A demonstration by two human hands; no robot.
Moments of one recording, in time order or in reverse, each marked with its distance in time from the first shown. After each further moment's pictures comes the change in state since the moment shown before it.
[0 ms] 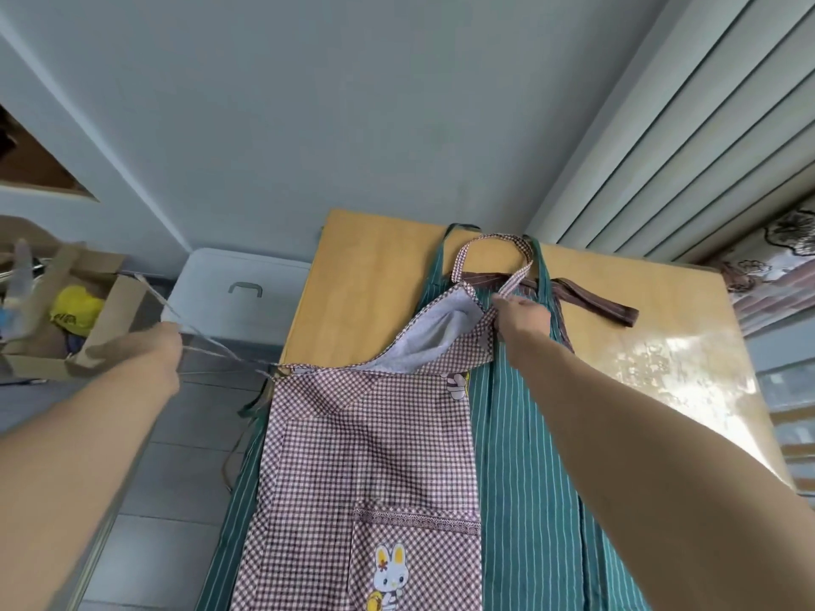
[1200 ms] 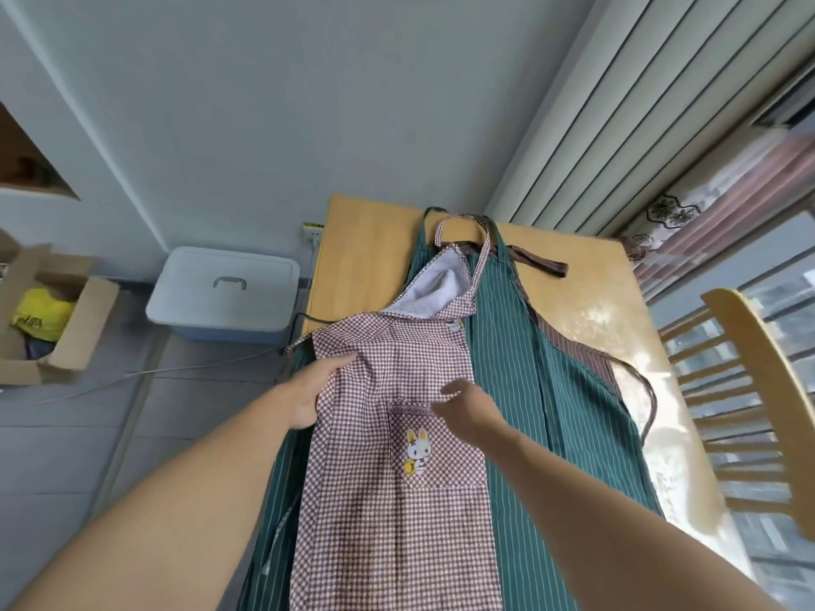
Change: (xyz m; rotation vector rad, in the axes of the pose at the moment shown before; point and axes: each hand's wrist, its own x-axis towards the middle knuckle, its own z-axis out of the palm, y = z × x) left_hand -0.158 -0.118 -0.037 0.167 -1.256 -0.192; right_hand -0.254 0.135 -0.017 -0.654 -0.272 -0.061
